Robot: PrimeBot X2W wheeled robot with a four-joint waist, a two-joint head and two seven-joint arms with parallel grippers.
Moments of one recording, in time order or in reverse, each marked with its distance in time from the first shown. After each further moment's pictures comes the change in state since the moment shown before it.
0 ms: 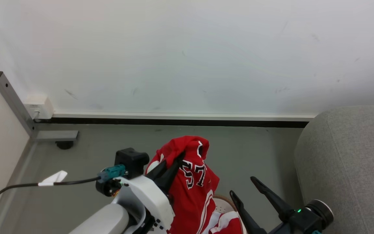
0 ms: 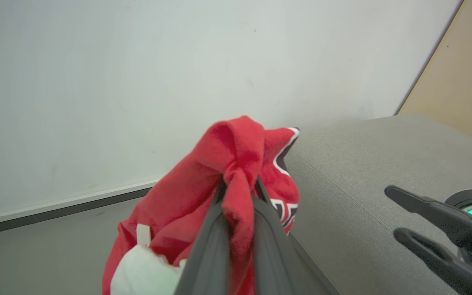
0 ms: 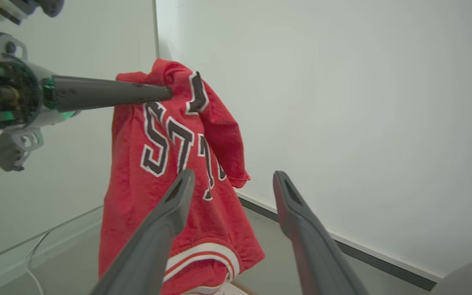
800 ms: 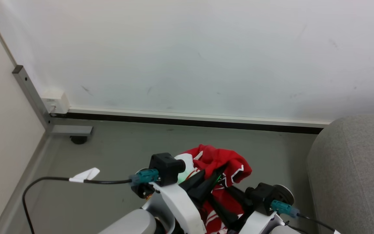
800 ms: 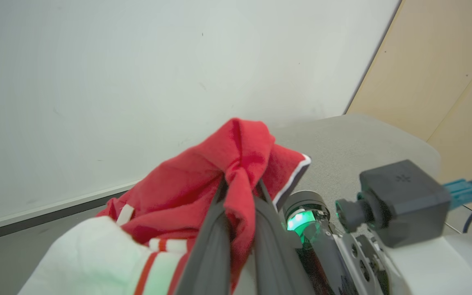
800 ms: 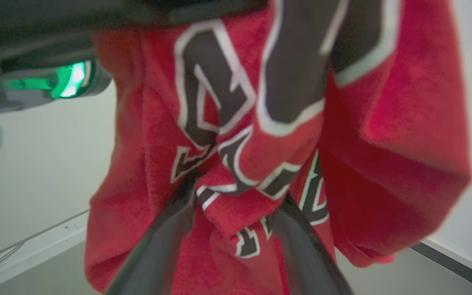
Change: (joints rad) left arm -0.023 -0.073 -0.082 -0.104 -0.012 -0.041 0.061; right arm -0.349 0.030 0.418 0.337 0.347 0.000 0.000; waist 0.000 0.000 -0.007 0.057
